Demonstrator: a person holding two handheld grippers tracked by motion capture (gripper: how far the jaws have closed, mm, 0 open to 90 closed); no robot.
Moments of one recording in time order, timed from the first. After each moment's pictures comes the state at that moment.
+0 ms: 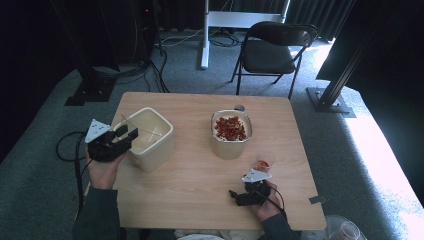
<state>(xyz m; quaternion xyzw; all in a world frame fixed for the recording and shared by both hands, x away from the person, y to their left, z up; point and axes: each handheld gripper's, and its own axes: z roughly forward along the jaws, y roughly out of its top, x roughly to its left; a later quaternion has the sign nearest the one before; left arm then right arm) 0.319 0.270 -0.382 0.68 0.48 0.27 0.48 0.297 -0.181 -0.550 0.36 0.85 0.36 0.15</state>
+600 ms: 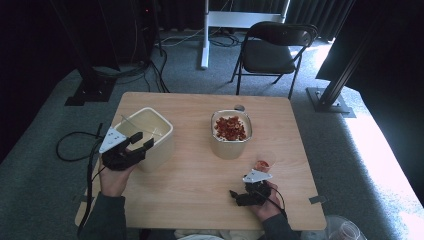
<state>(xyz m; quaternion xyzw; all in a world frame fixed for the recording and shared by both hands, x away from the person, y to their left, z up) 0.308 0.238 -0.393 0.71 0.42 0.26 0.50 0.296 -0.182 -0.549 0.36 0.85 0.37 0.15</state>
